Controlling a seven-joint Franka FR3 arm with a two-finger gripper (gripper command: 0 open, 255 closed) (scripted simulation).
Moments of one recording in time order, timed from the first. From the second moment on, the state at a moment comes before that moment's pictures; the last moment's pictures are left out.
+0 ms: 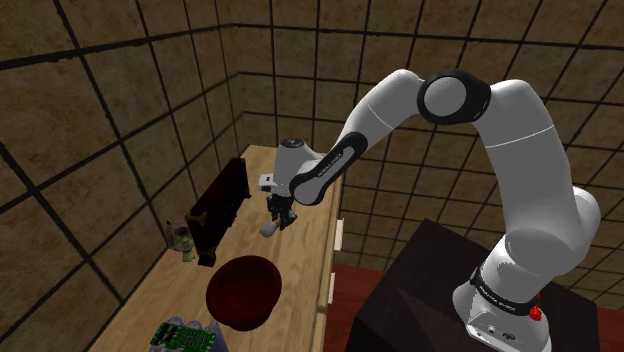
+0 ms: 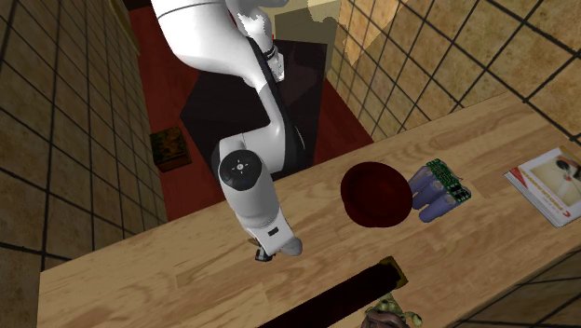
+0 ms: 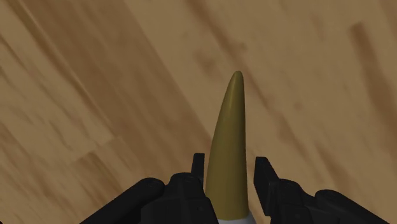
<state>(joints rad) -0.18 0.74 0.42 -1.87 -0.39 2.66 -1.08</state>
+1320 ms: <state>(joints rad) -0.26 0.55 0.52 -1.91 -0.29 2.51 -1.14</state>
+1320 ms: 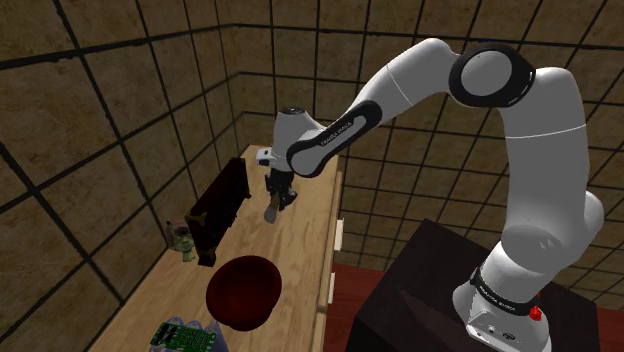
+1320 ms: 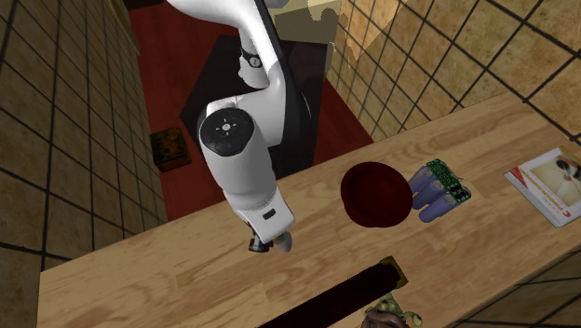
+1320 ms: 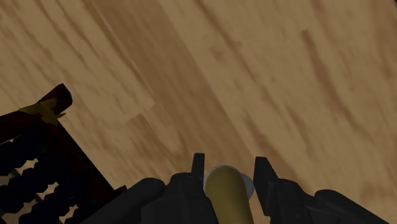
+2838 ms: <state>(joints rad) -0.16 0.36 0.63 -2.01 -0.23 2.43 -0.95</state>
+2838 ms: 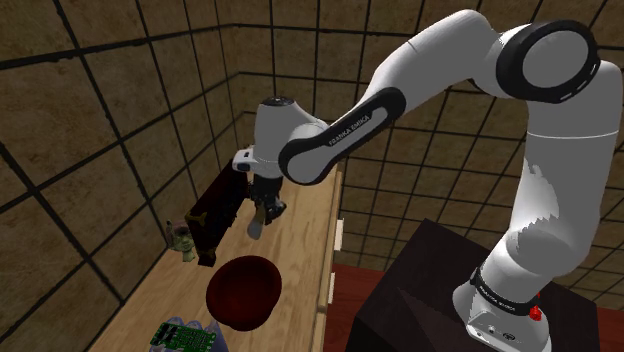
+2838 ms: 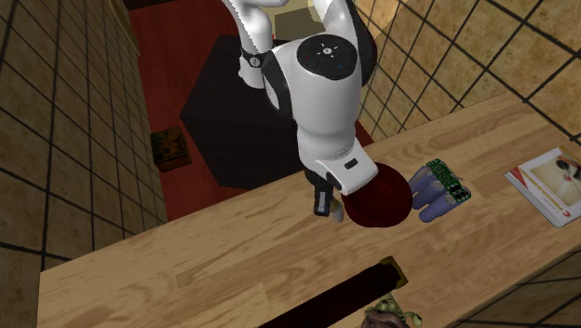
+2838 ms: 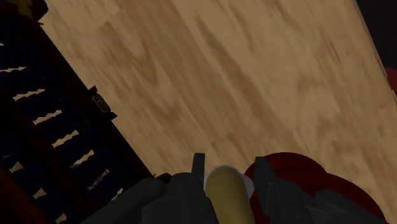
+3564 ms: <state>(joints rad) 0.04 0.36 0.66 -2.00 -0.30 2.43 -0.67</state>
